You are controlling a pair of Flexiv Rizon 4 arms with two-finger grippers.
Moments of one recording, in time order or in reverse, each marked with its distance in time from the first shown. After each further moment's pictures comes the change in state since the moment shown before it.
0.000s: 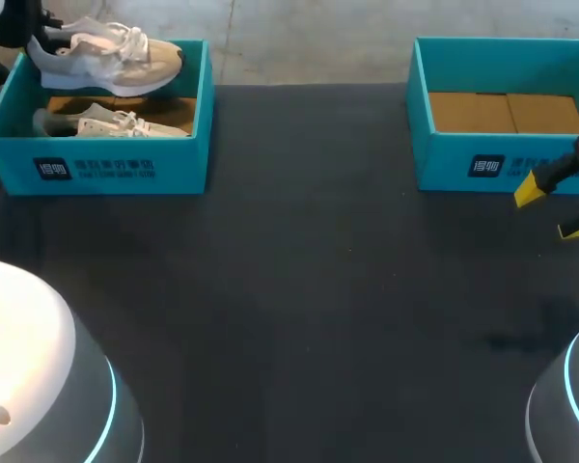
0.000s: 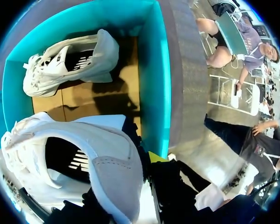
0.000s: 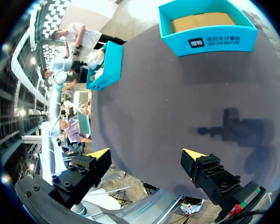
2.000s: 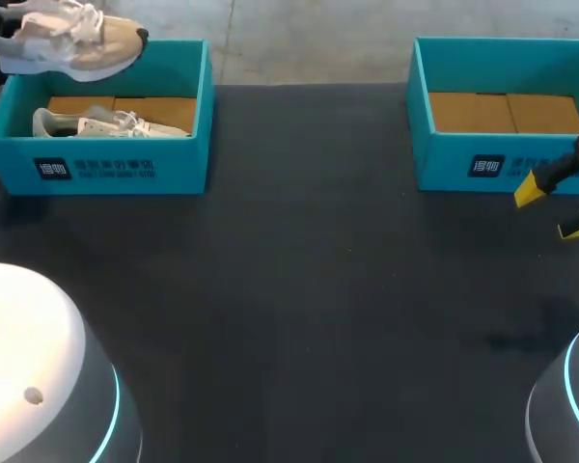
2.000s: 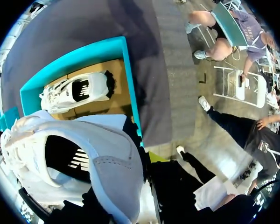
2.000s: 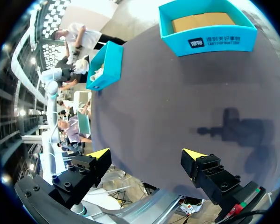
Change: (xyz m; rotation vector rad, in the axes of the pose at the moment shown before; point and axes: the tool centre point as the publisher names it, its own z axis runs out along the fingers) left arm 0.046 -0.036 -0.075 -0.070 -0.125 0.066; right arm 0.000 0.000 0.000 0.000 0.000 0.000
